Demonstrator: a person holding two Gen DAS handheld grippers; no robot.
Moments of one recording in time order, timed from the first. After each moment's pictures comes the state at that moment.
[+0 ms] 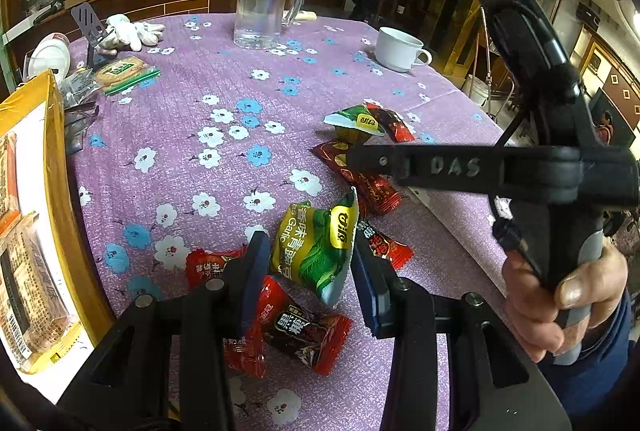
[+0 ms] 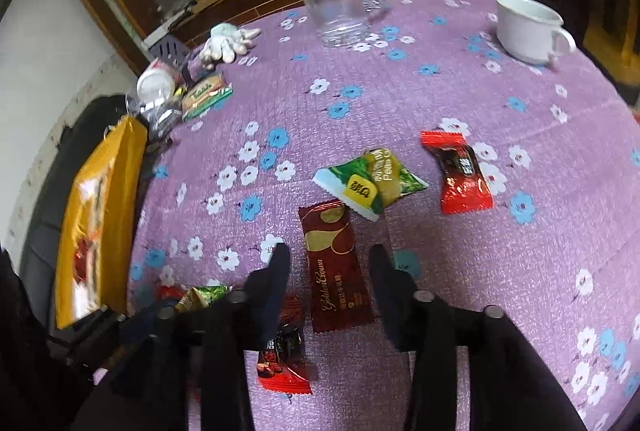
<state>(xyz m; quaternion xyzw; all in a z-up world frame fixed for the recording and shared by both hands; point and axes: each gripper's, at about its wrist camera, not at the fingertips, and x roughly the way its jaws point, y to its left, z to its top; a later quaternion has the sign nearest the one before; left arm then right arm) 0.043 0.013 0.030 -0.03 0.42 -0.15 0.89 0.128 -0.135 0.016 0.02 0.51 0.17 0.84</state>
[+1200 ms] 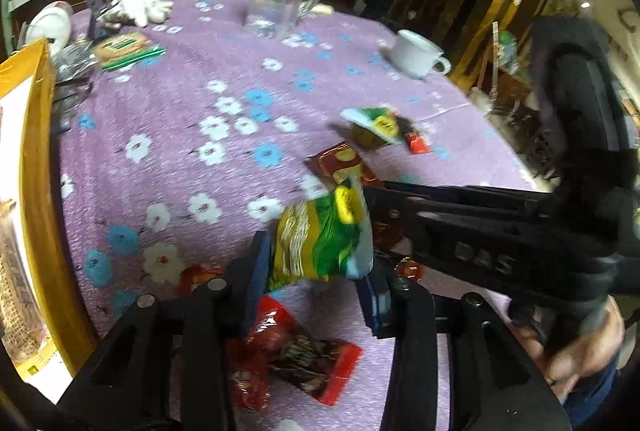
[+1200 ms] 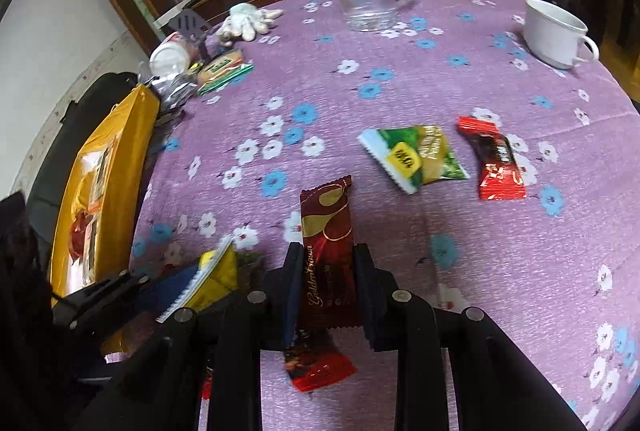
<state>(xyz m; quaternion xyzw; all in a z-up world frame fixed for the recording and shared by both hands) 0.067 0.020 0.014 -0.07 0.44 -0.13 0.88 0.115 -0.115 0.007 0.00 0.52 0.20 0.83</state>
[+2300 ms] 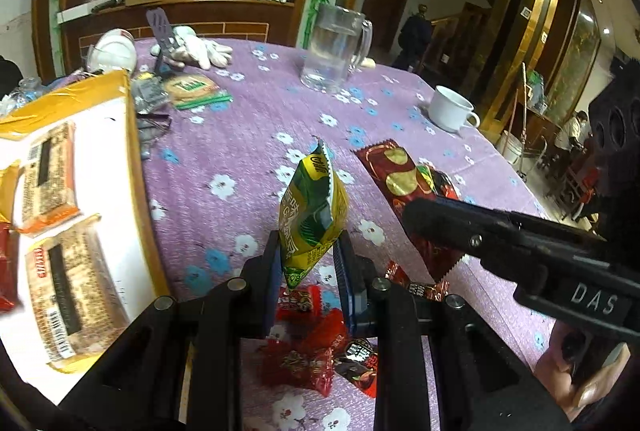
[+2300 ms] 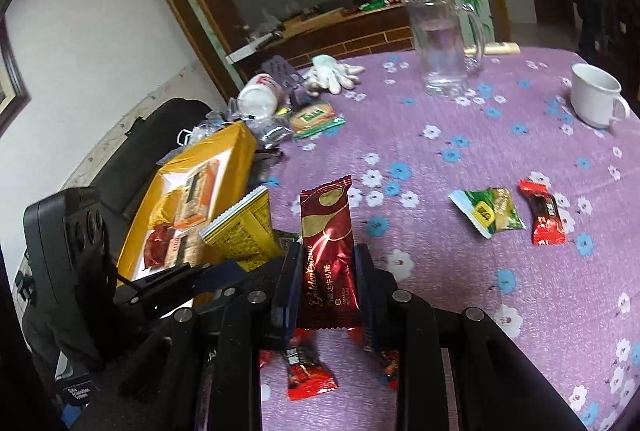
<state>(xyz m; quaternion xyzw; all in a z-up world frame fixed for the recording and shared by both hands) 0.044 0.055 0.045 -0.09 0.37 -0.06 0.92 0.077 -0.097 0.056 0.04 0.42 0.31 0.85</state>
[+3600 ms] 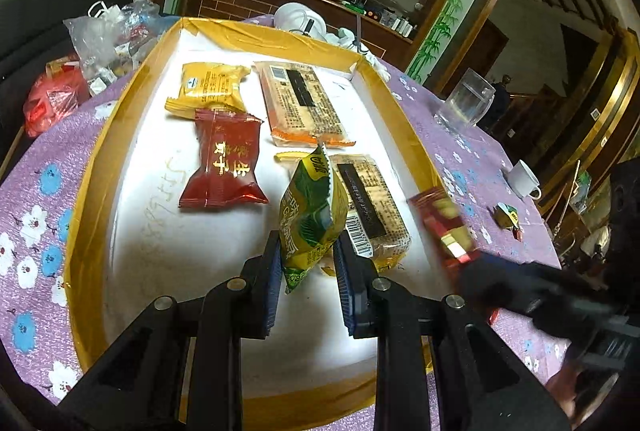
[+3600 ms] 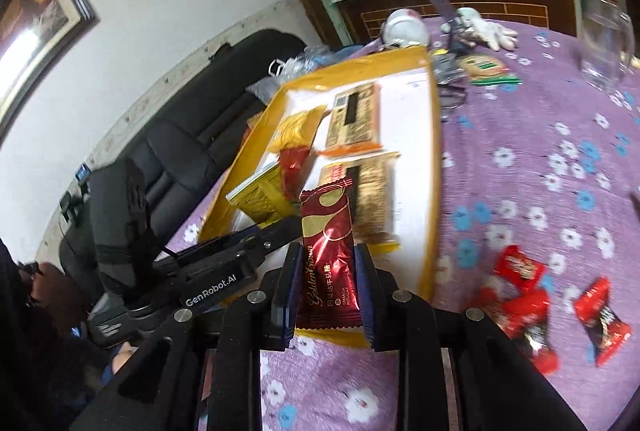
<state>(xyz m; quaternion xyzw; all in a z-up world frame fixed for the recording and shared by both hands) -0.051 0.208 0.018 -0.23 0.35 0.07 0.90 0.002 0.046 0.041 -0.03 0.47 0.45 0.76</state>
